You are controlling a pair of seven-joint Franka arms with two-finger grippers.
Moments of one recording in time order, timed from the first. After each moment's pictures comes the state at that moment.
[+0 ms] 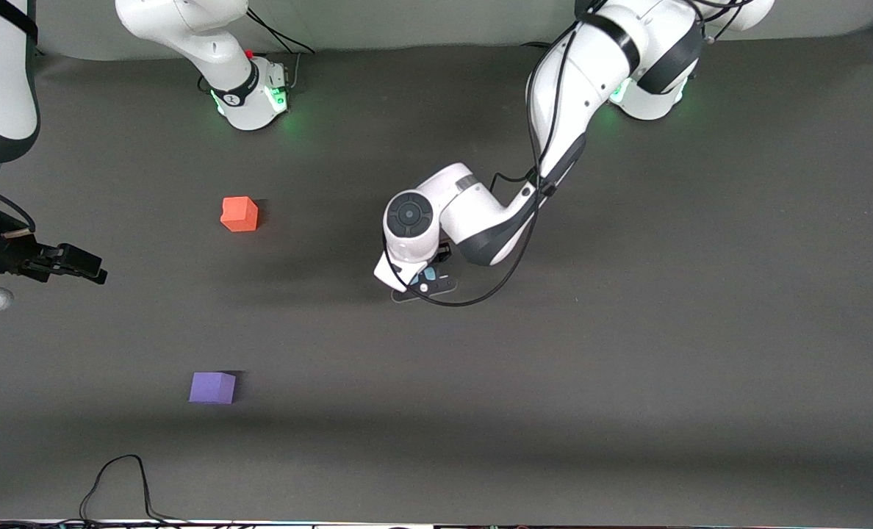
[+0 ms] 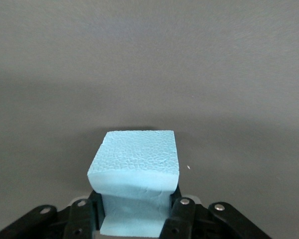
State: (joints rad) left arm -0.65 1.00 -0.29 -1.10 0.12 2.04 -1.12; right arm 0.24 0.14 -0.33 -1.61 0.04 1.77 -0.01
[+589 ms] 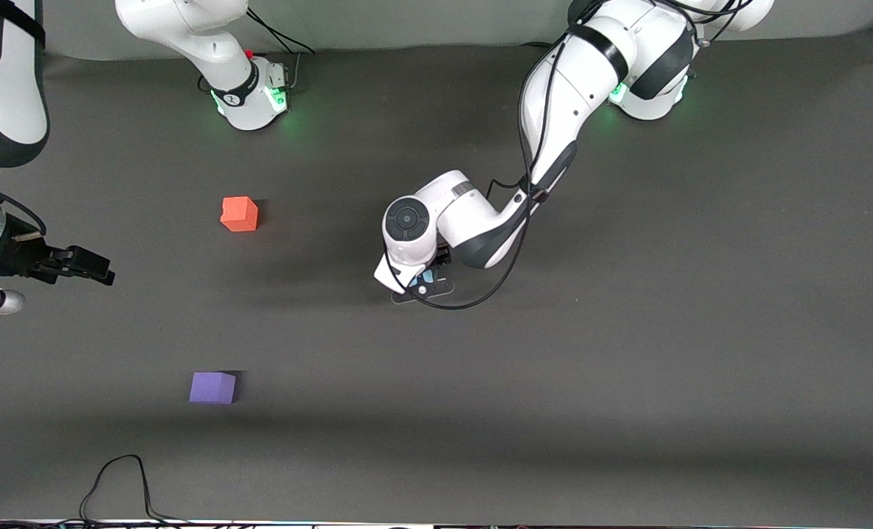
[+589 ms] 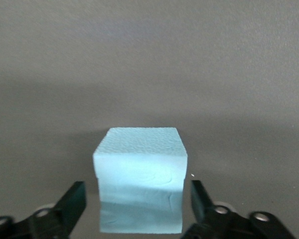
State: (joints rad) left arm -0.67 1.01 -0.27 -1.09 0.13 2.02 -1.12; right arm 0.25 0.15 -0.32 -1.61 0.04 1.77 -0.01
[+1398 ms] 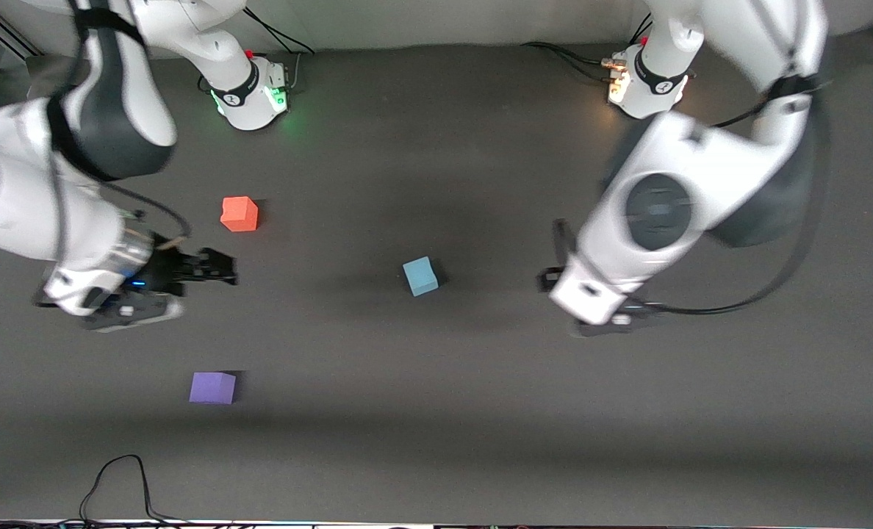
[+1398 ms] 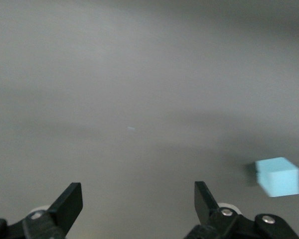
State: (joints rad) left arm -0.18 0.45 -0.26 -1.27 0.10 1.58 -0.58; right arm 0.51 0.29 -0.30 -1.55 0.21 1.80 -0.02
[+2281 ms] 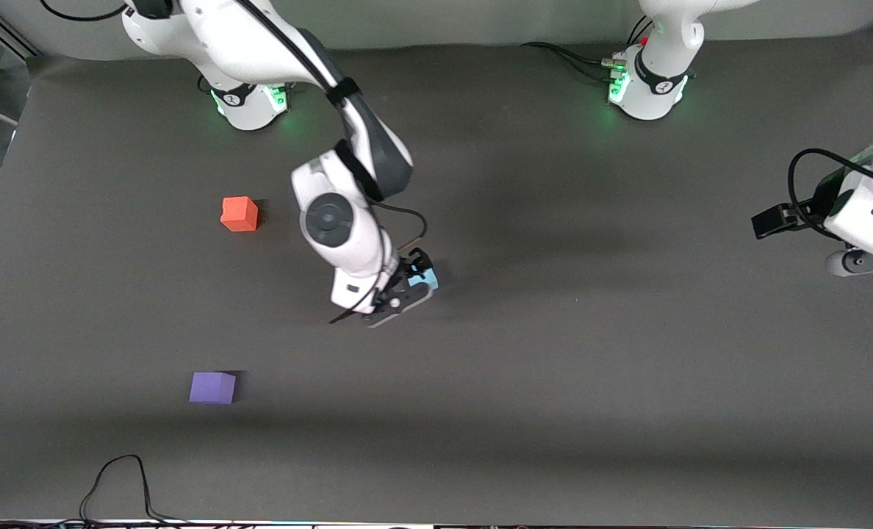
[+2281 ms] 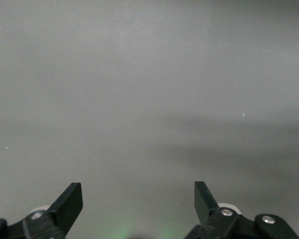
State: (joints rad) left arm 0.09 0.07 -0.14 -1.62 0.09 1.57 -0.17; right arm 0.87 0.66 -0.29 -1.51 0.36 2.16 -0.02
